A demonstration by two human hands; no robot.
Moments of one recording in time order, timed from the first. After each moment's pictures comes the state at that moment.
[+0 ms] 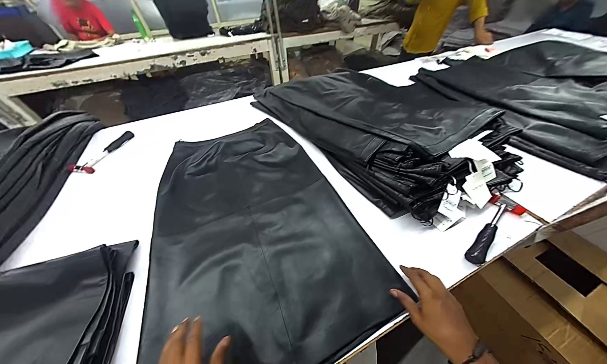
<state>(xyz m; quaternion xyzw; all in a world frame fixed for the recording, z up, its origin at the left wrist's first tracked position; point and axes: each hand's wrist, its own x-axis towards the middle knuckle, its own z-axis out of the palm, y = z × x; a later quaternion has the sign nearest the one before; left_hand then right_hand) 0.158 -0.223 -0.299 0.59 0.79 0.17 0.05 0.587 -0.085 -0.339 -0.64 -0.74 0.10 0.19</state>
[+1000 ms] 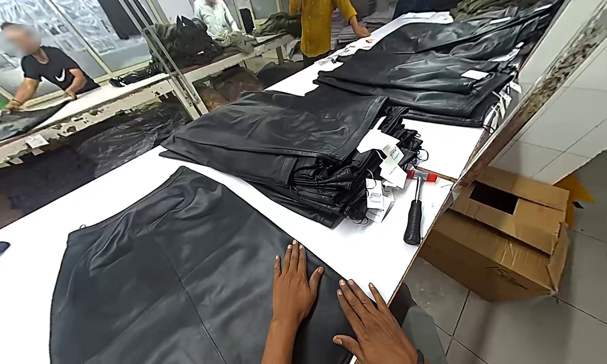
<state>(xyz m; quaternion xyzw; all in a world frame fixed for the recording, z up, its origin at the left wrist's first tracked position) 0.379 0.041 -0.382 0.84 0.54 0.09 0.02 0.557 -0.104 -0.386 -0.61 -0.78 -0.01 0.14</state>
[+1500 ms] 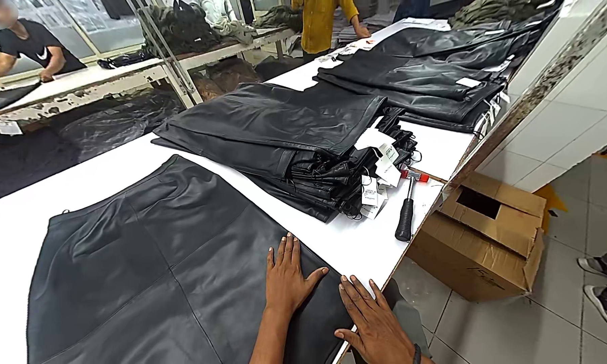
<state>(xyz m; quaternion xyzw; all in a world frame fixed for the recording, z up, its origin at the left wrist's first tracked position) 0.381 0.040 -0.378 0.83 0.56 0.07 0.02 0.578 -0.117 -0.399 -0.59 -0.79 -0.02 0.16</state>
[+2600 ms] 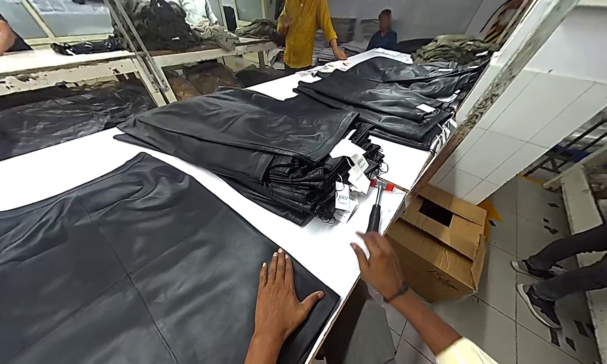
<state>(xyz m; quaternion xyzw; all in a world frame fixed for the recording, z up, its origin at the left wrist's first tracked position) 0.407 -0.012 -0.378 0.84 0.53 0.08 0.04 0.673 -0.046 -0.343 -0.72 -0.63 -0.04 0.28</state>
